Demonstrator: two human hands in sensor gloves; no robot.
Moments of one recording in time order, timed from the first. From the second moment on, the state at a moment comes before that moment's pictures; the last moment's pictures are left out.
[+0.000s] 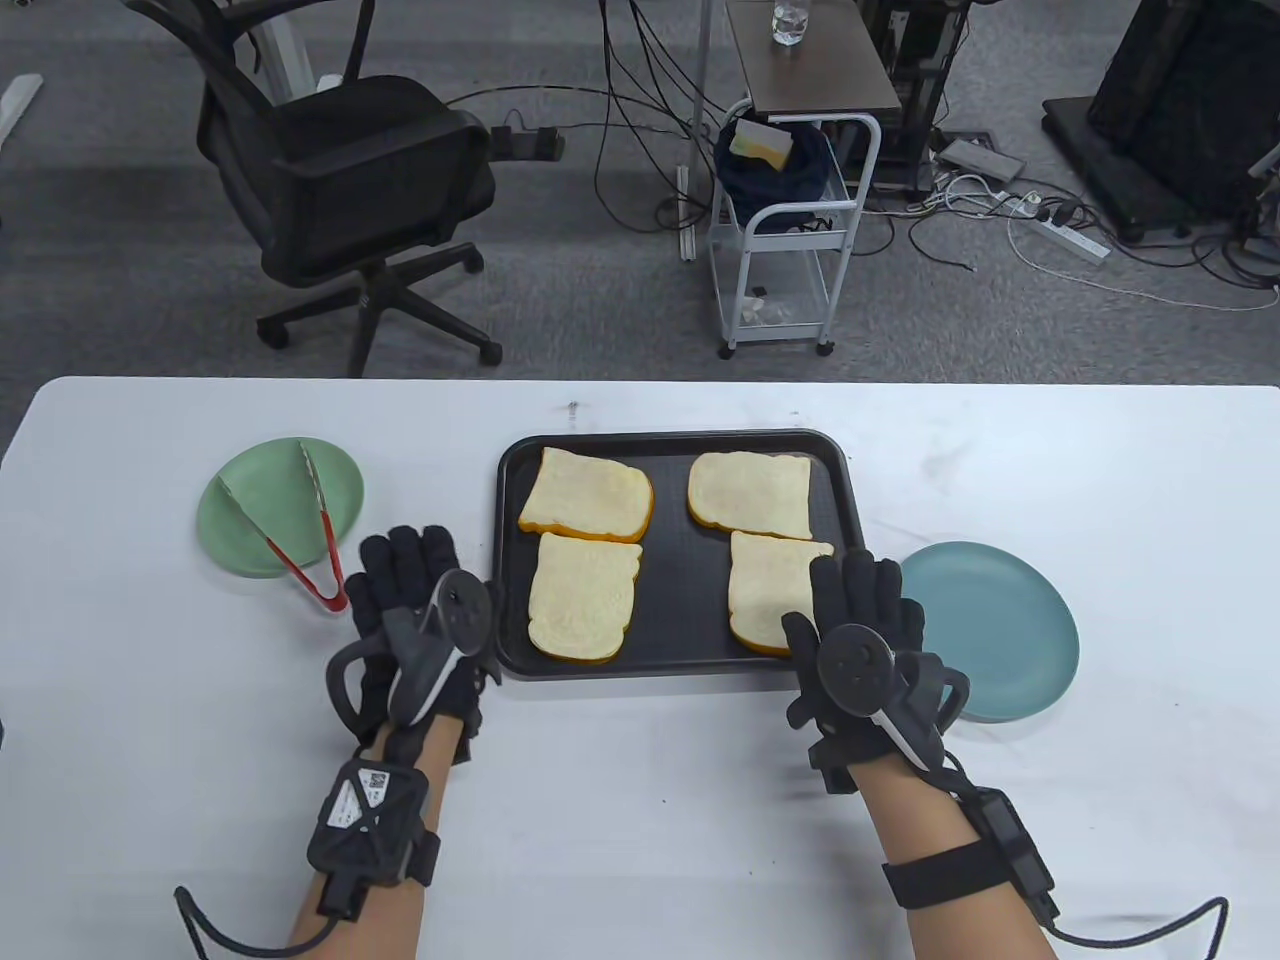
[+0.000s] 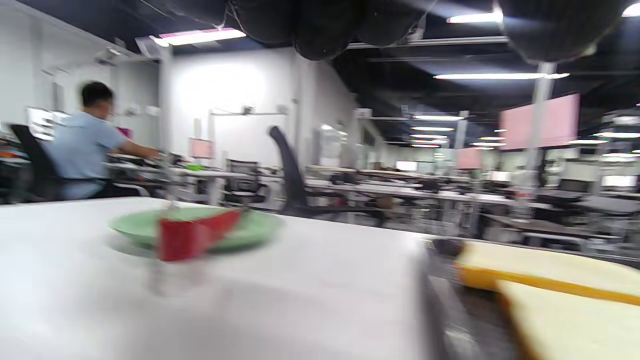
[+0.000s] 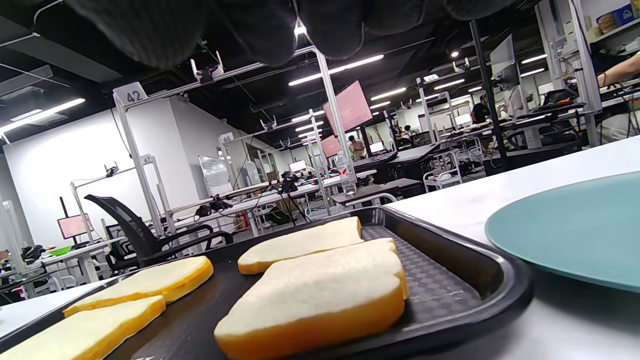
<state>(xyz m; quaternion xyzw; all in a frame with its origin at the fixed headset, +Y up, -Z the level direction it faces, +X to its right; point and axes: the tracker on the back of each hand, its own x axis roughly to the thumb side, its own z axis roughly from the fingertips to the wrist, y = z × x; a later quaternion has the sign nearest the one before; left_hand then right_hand) -0.232 -0.713 -0.340 0.07 0.21 0.02 0.98 0.182 -0.721 -0.305 -0.01 -0.14 0.98 0.14</state>
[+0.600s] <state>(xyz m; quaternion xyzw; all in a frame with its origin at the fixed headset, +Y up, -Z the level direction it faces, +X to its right) -0.343 -0.762 -0.427 -0.05 0.39 0.01 0.92 0.196 -0.725 -0.313 -0.04 -0.13 0.98 0.14</state>
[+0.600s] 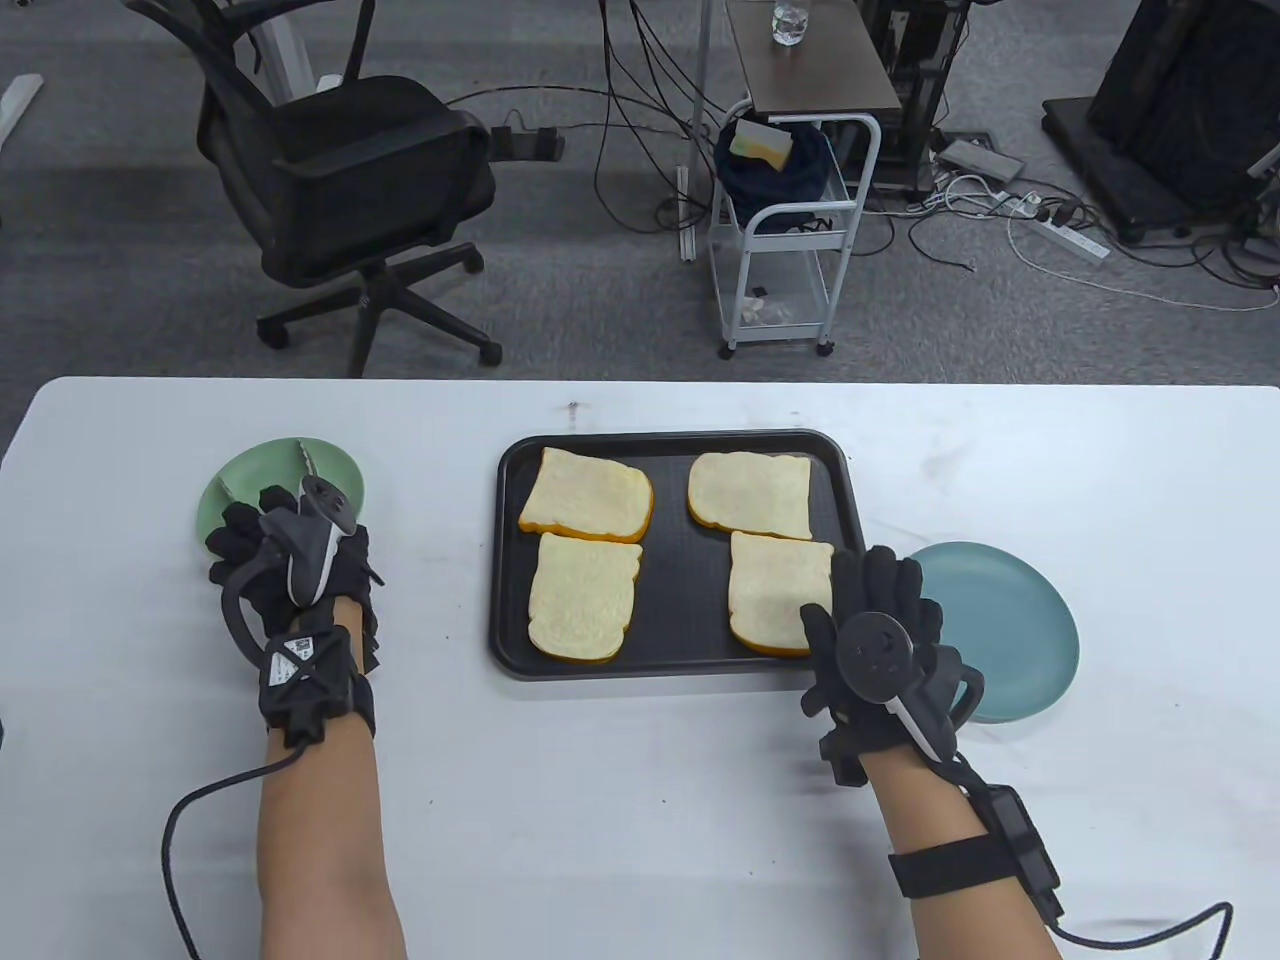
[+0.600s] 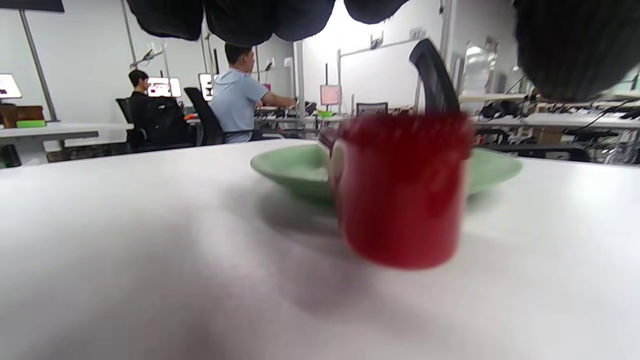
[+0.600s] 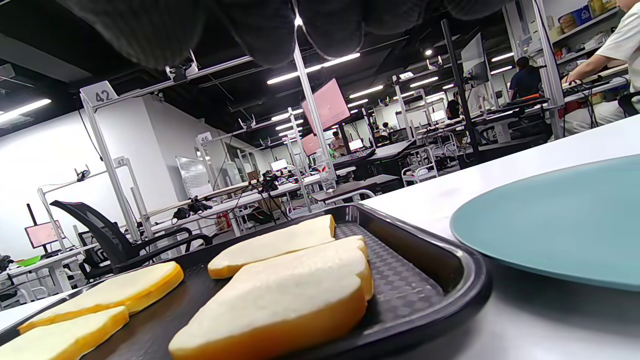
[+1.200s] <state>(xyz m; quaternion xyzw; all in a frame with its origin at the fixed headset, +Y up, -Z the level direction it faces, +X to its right) -0.352 -0.782 -0.431 -0.07 0.40 0.03 0.91 0.198 -0.724 -0.313 -0.05 -0.13 0.98 0.15</state>
